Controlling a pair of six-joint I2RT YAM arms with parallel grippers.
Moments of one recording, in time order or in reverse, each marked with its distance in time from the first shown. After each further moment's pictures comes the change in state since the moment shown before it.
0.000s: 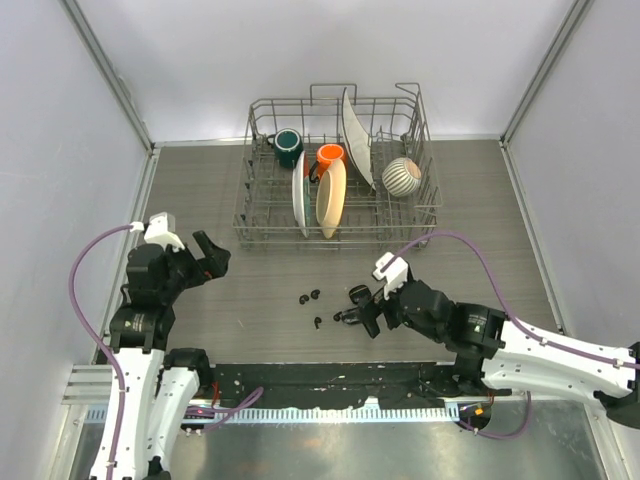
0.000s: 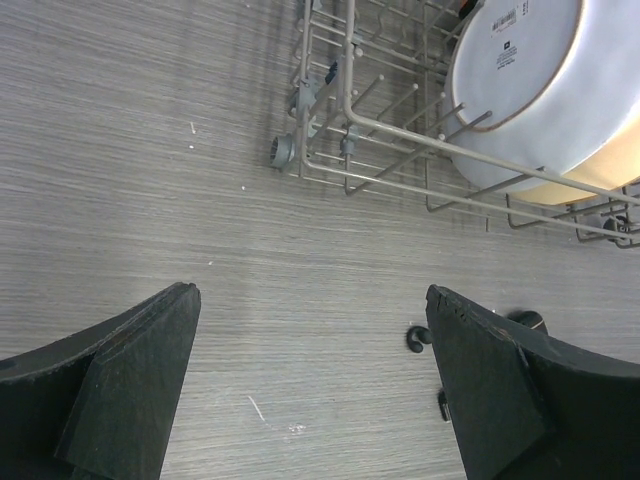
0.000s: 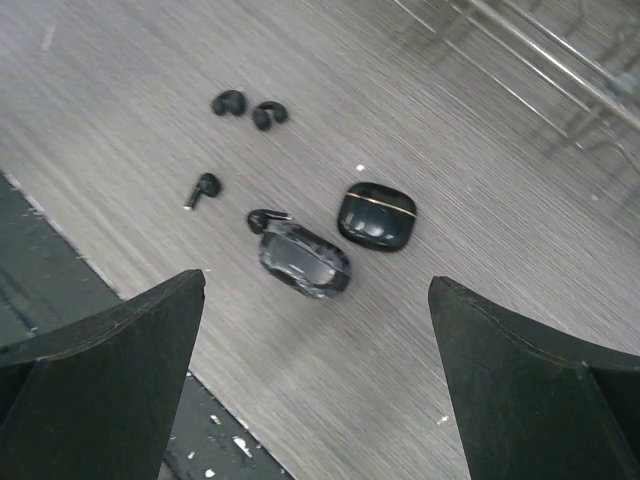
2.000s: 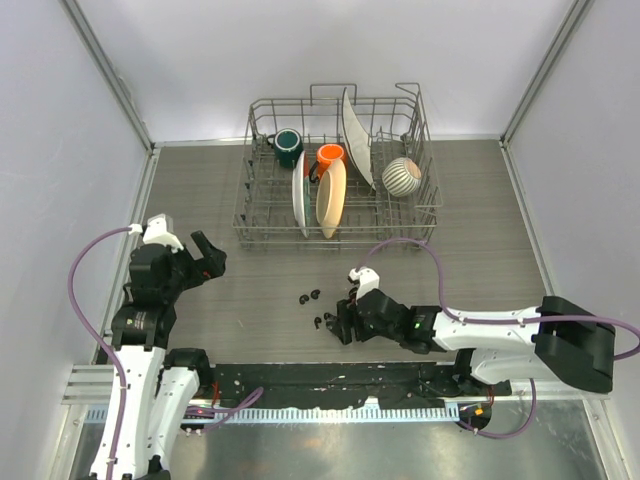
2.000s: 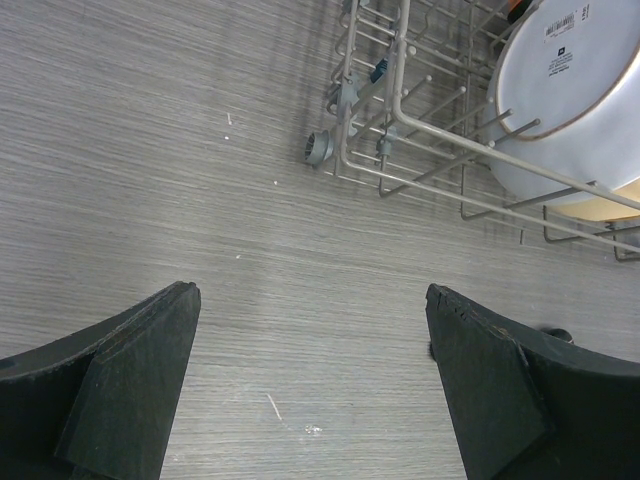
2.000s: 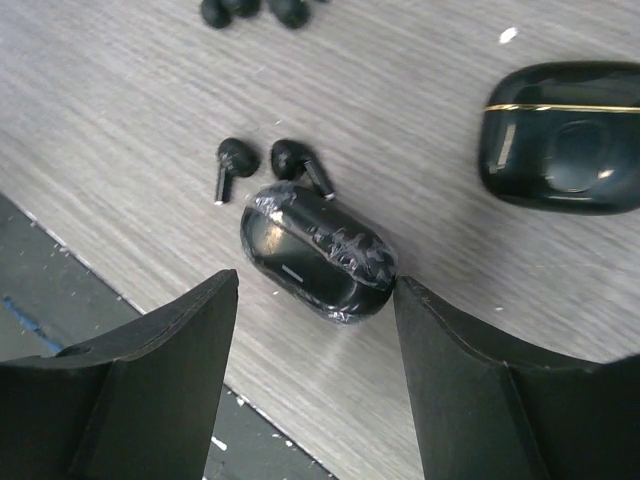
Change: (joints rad) left arm 0.000 0.010 -0.017 -0.008 -0.081 -0.010; right arm -0.008 0.447 -0.204 0.453 -0.105 0.459
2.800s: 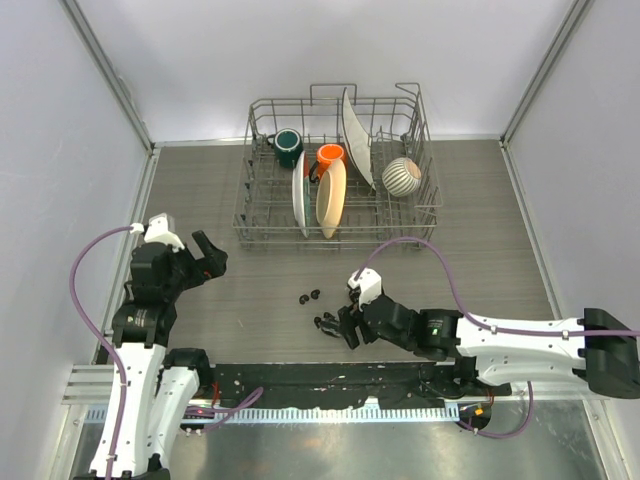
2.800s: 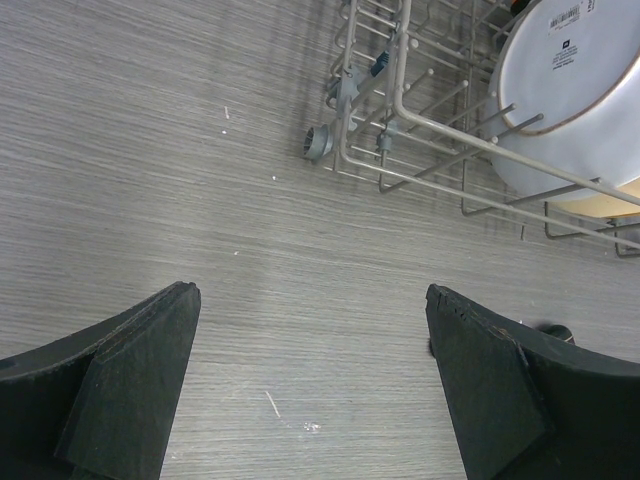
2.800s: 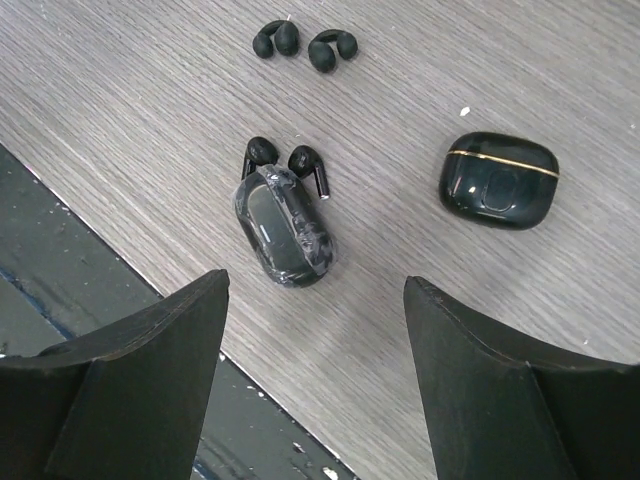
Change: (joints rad) left arm 0.000 0.014 0.000 0.000 0.008 -0.003; right arm 0.132 -0.198 0.077 -0.222 0.150 -0.177
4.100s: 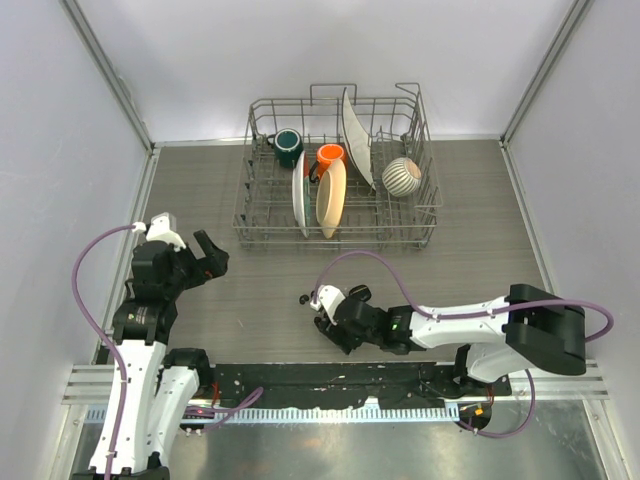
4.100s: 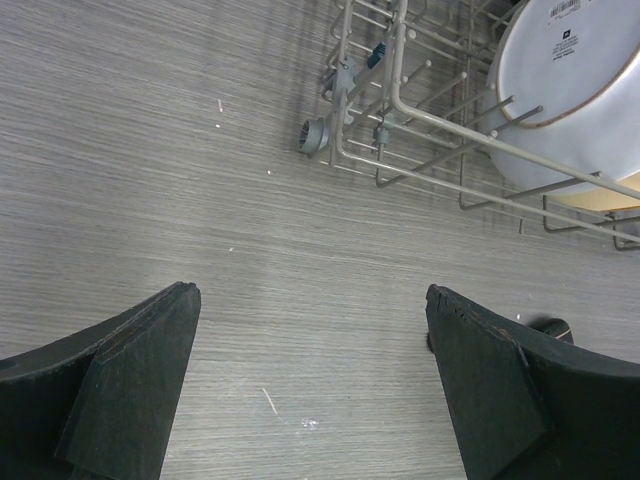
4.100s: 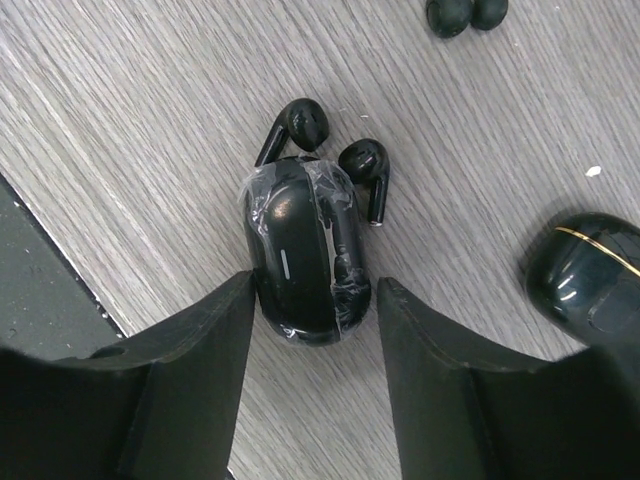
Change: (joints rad) left arm 0.000 0.018 0.000 0.000 0.014 0.000; right arm -0.022 0.369 0.053 0.174 -0.159 -0.354
